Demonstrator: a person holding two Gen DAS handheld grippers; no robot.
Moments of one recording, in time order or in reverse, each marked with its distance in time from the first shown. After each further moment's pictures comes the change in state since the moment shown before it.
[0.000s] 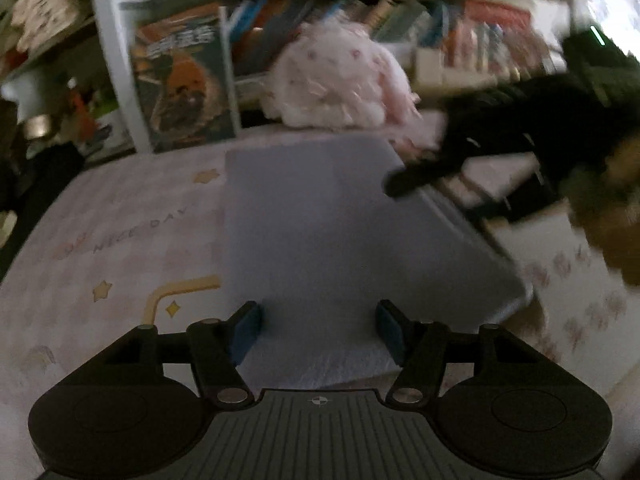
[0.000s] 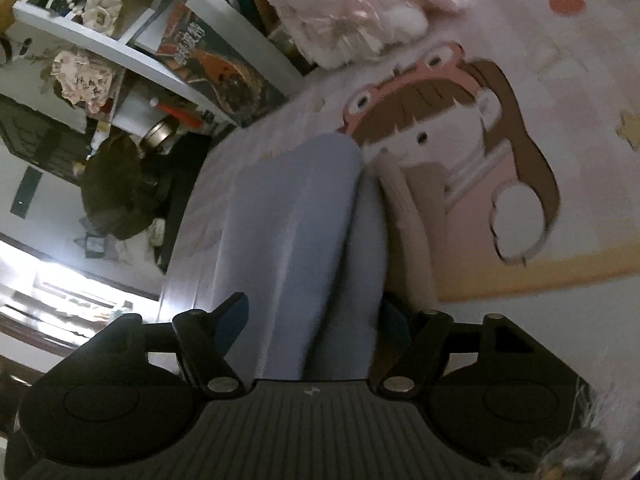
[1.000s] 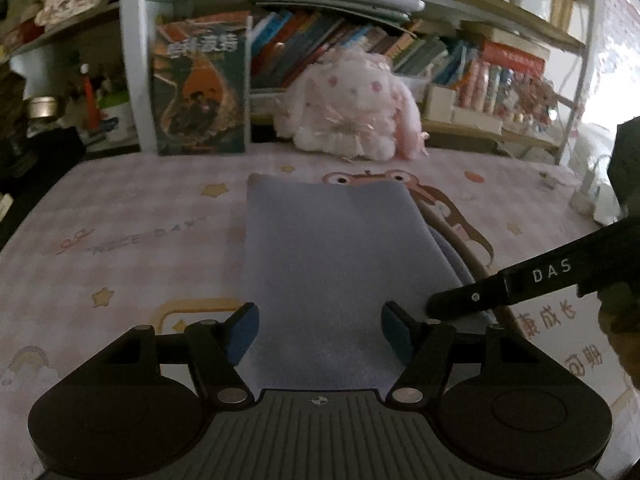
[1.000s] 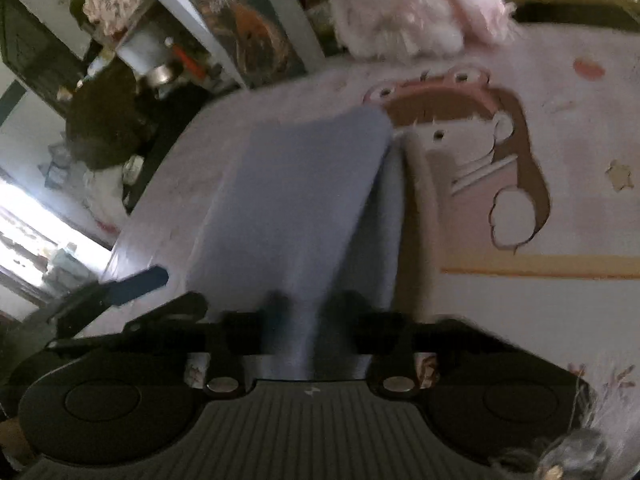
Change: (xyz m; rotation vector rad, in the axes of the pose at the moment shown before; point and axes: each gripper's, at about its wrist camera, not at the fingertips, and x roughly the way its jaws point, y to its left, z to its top) left arm -0.007 0.034 0.020 -0.134 -0.040 -0.084; right arm -0.010 0.032 -0.037 -0.251 0.047 -0.111
